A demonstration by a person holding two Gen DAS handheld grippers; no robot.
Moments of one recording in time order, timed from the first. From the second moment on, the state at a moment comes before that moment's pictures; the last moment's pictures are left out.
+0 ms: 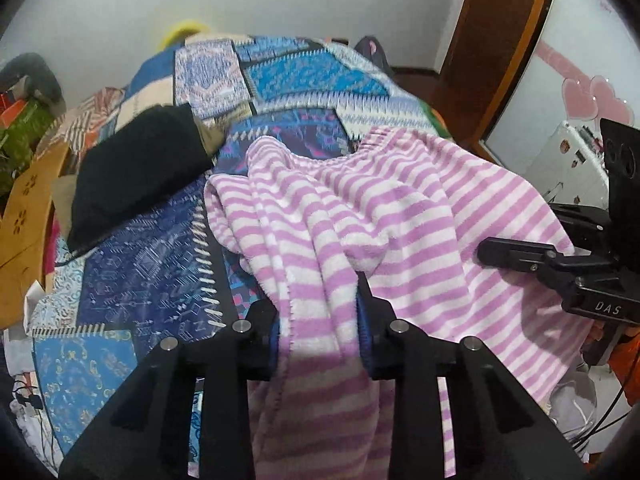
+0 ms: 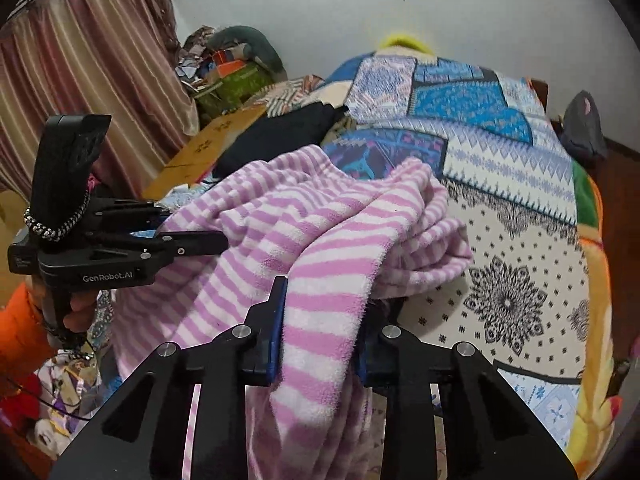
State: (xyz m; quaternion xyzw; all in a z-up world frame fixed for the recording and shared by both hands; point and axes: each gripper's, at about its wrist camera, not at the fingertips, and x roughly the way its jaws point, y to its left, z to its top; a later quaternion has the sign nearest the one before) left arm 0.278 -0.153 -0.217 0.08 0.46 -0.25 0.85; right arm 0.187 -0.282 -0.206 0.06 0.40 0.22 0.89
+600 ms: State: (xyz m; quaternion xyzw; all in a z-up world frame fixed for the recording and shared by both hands) left arm 0.306 -0.074 -0.111 0.04 0.36 -0.20 0.91; right arm 0.224 -0.224 -0.124 0.01 0.30 0.25 0.92
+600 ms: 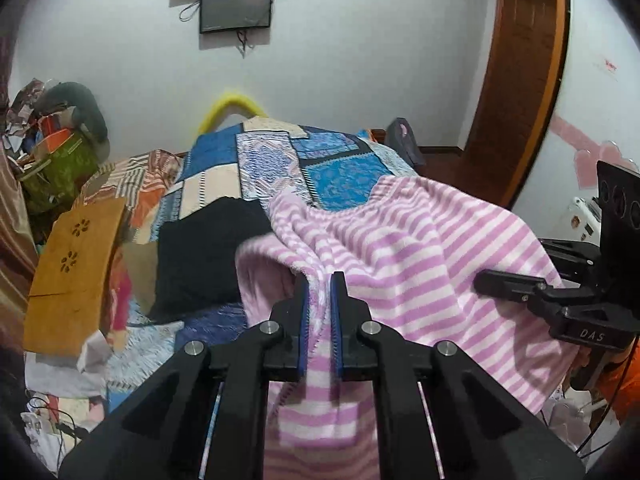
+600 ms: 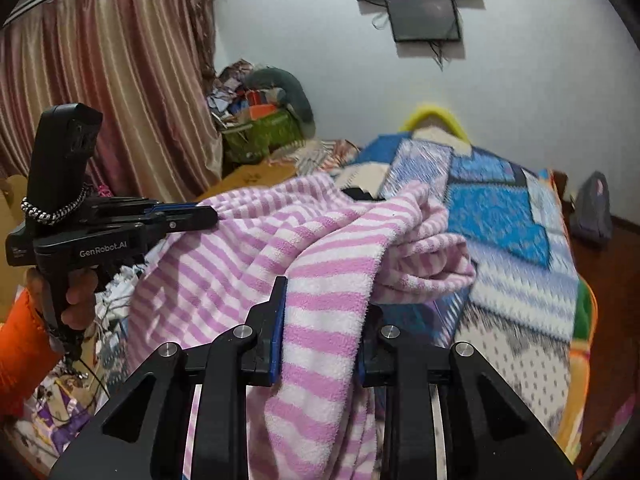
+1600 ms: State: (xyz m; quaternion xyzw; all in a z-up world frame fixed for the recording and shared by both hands) left arm 0.328 -0.037 -0.256 0.00 0.54 -0.20 0.82; right arm 0.241 -0.260 -0.230 0.03 0.45 0.19 0.87
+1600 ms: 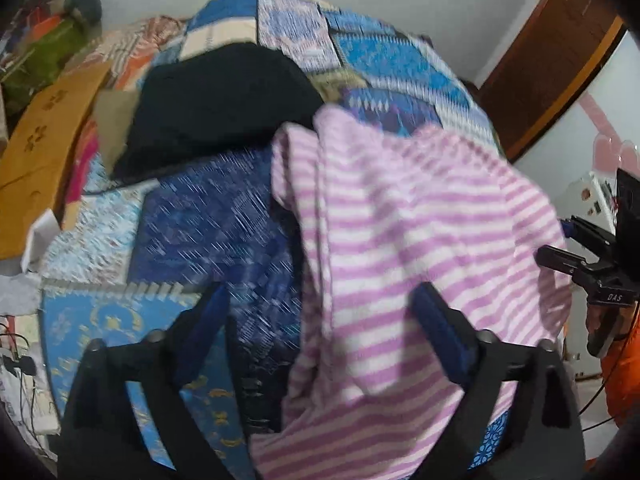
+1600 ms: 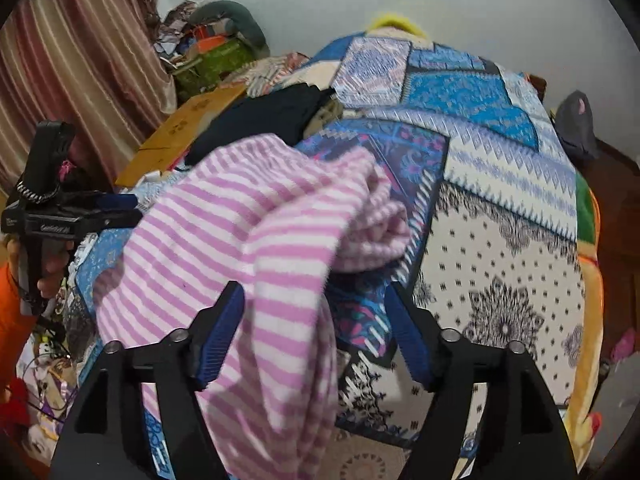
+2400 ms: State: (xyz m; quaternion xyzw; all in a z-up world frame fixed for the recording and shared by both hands) left arm 0.347 -0.106 -0.263 0.00 0.55 -0.29 0.79; right arm 0.273 -0.229 -0.259 0.04 0.47 0.28 0.84
